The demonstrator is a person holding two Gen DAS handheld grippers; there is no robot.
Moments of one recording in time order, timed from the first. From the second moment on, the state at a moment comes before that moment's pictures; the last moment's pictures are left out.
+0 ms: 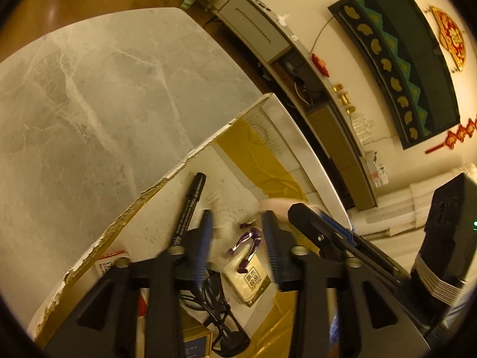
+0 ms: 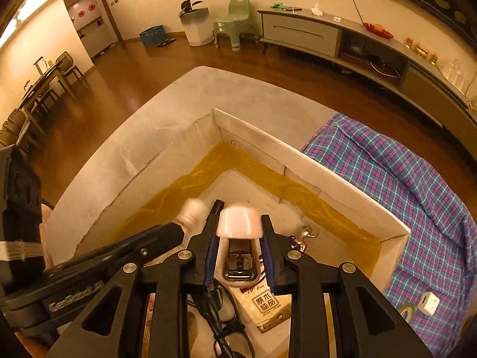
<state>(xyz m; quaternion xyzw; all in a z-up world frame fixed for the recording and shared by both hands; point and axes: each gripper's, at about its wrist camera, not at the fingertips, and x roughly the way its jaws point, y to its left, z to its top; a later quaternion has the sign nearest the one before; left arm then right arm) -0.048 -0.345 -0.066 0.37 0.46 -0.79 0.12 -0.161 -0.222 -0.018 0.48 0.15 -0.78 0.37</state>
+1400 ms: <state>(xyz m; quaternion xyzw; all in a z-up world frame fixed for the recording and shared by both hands) -0.027 -0.188 0.052 0.23 0.20 -0.95 -0.03 -0.069 -0.012 0.043 0.30 -0.01 -0.81 0.50</state>
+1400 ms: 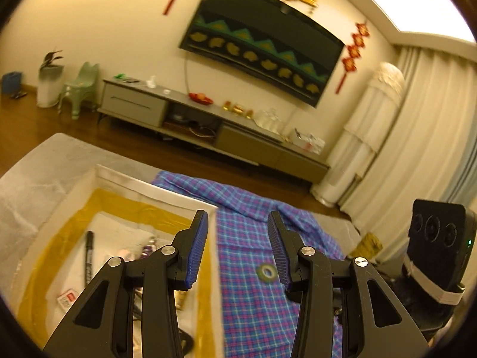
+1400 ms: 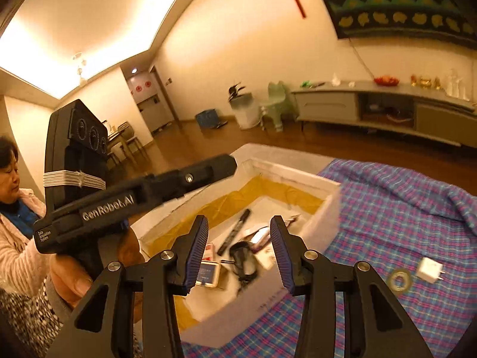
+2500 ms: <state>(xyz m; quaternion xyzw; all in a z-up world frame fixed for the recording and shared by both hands) -0.119 -0.034 -0.064 0.42 0.08 -0.90 -0.10 -0.156 0.138 -0.058 0.42 0.02 -0.85 0.32</state>
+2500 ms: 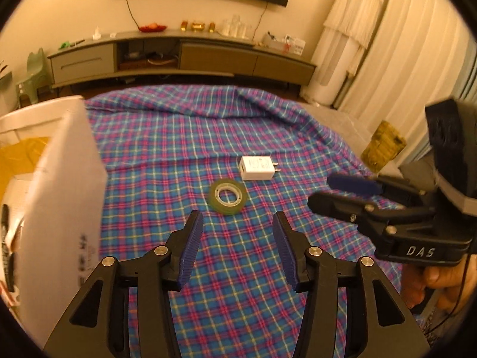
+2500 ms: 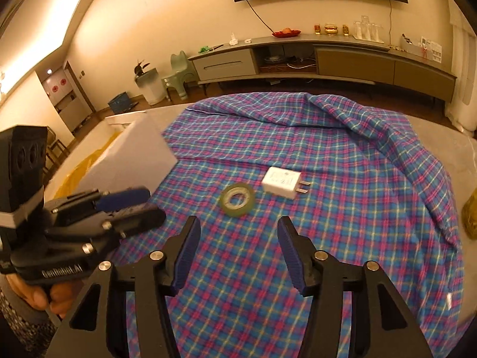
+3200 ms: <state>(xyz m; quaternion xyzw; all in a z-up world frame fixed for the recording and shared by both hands) -0.187 -0.001 -0.126 0.45 0.00 -0.89 -0.07 -0.247 0.077 -0.116 0.43 0.25 -0.79 0.36</state>
